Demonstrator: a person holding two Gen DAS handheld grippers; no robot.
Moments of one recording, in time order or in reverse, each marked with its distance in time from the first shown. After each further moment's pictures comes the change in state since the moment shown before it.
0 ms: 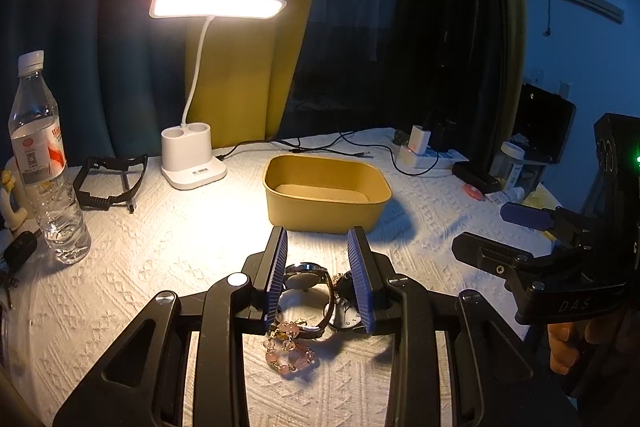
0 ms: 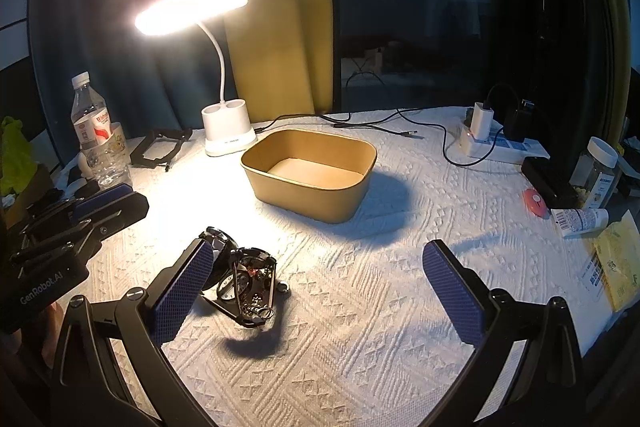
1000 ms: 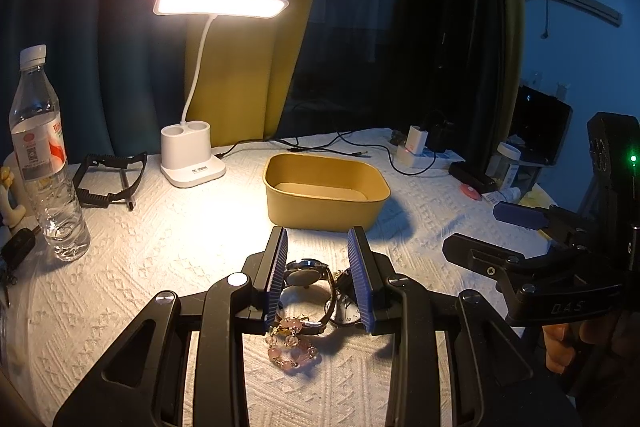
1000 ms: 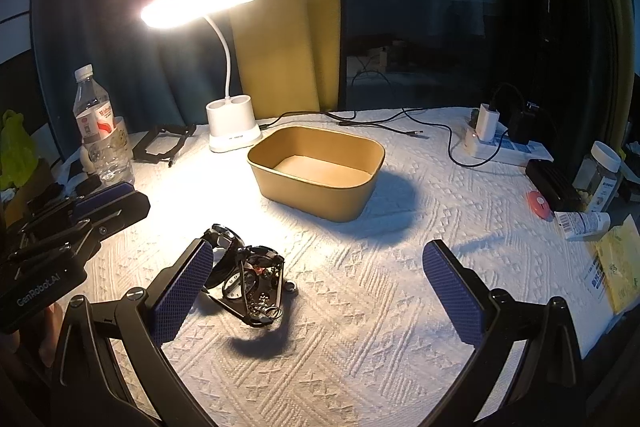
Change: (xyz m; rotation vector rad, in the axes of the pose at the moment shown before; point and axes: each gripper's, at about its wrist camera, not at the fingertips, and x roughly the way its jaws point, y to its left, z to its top) left arm -0.002 -0.002 -0.003 -0.007 0.001 -0.005; right arm 0.003 0.009 -0.001 -0.021 0.008 -0.003
